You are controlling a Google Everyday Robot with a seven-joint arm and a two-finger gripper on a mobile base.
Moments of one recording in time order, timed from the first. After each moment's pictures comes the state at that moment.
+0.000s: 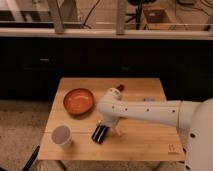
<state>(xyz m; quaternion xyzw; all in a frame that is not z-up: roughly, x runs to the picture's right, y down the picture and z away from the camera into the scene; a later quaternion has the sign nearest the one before) 0.022 0.238 0.812 -0.30 -0.20 -0.50 0.79</state>
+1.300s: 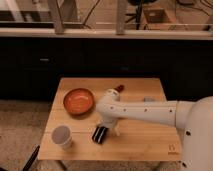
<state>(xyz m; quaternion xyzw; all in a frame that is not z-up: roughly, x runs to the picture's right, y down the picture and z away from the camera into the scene) 0.017 0.247 0.819 -0.30 -0.21 -0.51 0.78</state>
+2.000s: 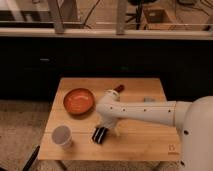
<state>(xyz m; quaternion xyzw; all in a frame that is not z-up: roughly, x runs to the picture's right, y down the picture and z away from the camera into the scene) 0.015 0.251 0.824 -0.31 -0.21 -0.52 0.77</state>
